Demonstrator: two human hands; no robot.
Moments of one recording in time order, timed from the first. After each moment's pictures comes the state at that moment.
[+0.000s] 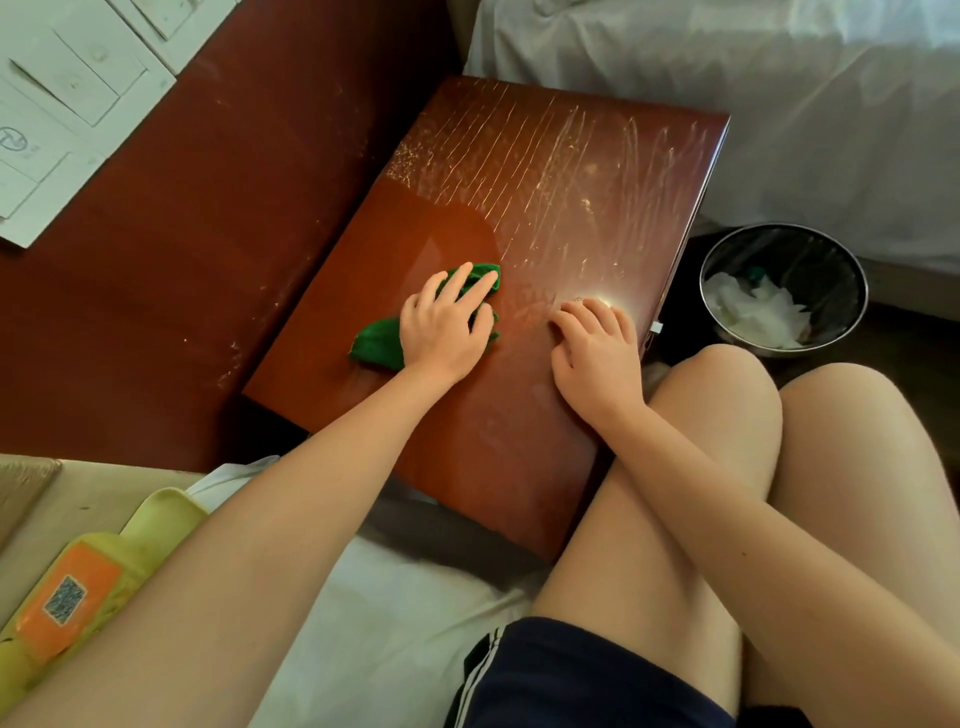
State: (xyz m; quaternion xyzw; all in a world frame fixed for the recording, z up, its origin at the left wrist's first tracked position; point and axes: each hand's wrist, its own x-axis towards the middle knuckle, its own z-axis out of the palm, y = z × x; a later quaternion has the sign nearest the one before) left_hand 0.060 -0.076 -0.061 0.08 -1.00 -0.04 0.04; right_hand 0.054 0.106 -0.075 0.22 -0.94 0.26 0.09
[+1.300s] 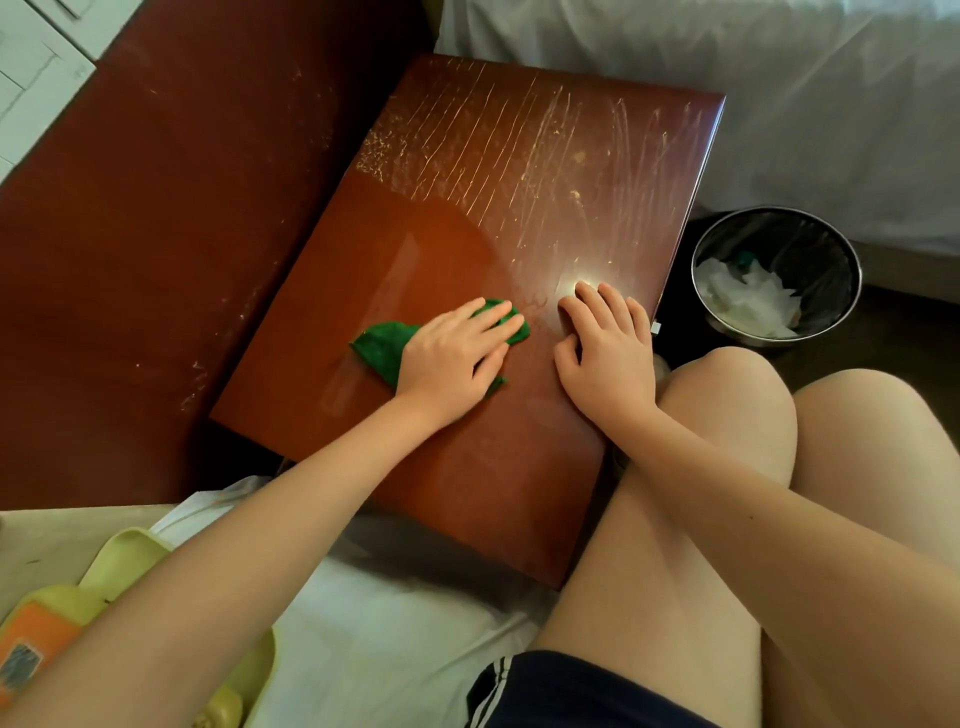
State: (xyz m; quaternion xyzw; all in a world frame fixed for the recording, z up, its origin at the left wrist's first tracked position) left_hand 0.073 -0.073 -0.073 -0.13 -0.98 -0.08 0.12; right_hand 0.041 0.111 -0.084 0.17 -0.95 0.26 0.09
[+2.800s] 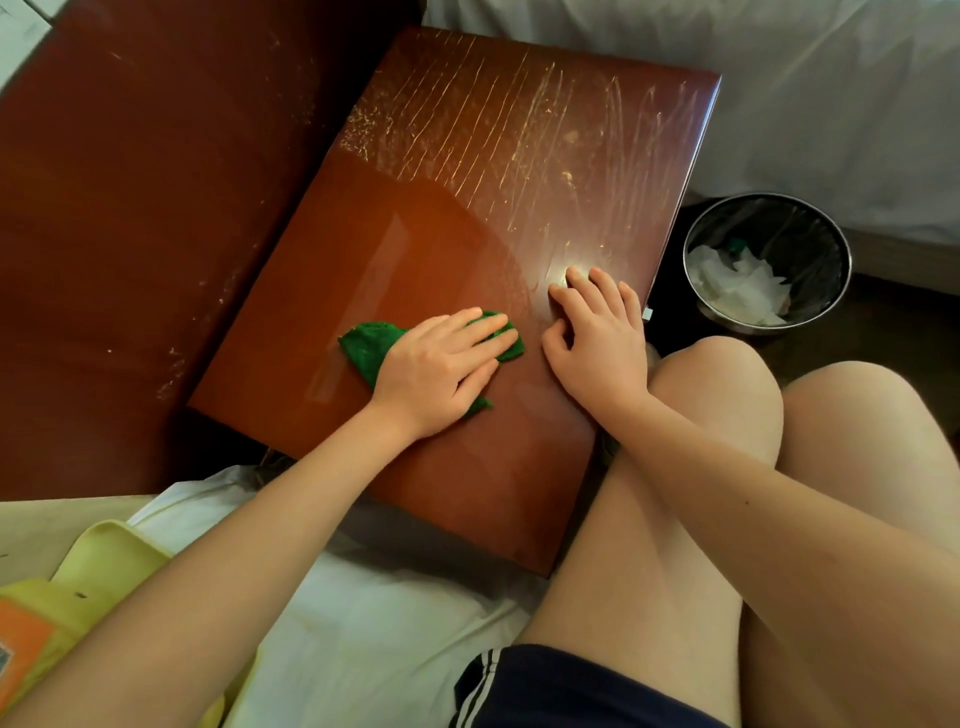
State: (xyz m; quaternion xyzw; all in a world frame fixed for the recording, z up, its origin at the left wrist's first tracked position) left_hand 0.092 -0.080 -0.072 -0.21 -0.97 -0.07 0.10; right_hand 0.040 0.111 -0.088 0.16 -0.95 0.27 0.09
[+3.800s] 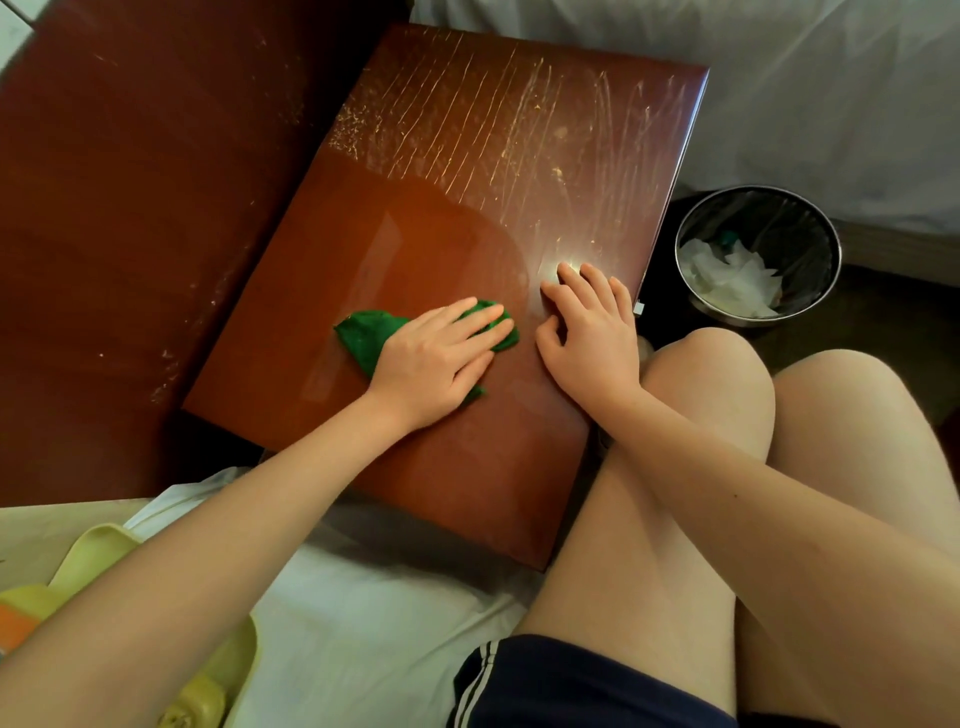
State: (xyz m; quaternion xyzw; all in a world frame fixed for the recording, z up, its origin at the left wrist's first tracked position) left_hand 0.085 -0.079 -0.070 -0.21 -0.97 -0.05 0.09; right_hand 0.041 0.112 -0.086 0.16 -0.94 0.28 0.08
